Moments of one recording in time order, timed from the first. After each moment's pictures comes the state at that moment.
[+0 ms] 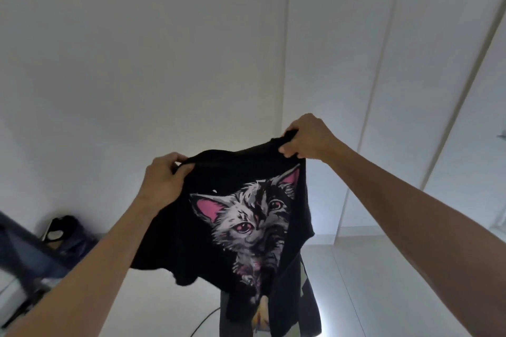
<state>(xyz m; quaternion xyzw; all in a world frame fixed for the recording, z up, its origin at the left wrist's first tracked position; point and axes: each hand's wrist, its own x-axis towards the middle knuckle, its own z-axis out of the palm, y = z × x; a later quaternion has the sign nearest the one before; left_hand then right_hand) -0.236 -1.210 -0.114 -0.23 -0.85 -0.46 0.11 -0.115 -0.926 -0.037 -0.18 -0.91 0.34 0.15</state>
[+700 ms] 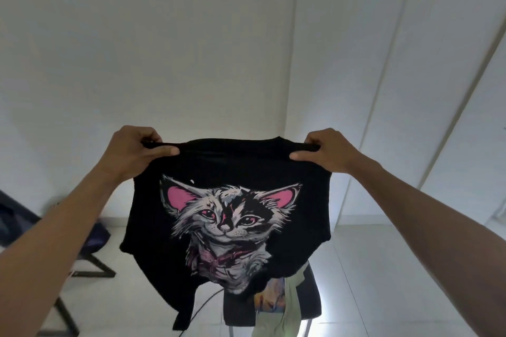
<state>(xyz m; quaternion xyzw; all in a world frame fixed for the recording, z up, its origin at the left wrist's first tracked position) -0.264 -1.266 -0.070 -0.26 -0.88 -0.39 0.10 -0.095 -0.897 -0.085 -0.12 -0.95 0.24 0.15</state>
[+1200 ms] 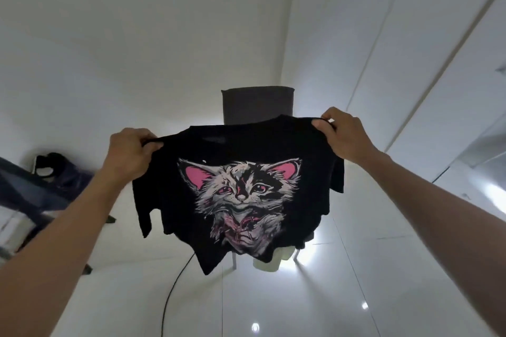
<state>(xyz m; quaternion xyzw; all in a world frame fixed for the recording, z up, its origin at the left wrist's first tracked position) -0.284 -1.326 -0.184 -0.26 -0.93 -0.25 0.08 -0.069 -0.952 -0.171 -0.22 -0.93 0.22 0.22</state>
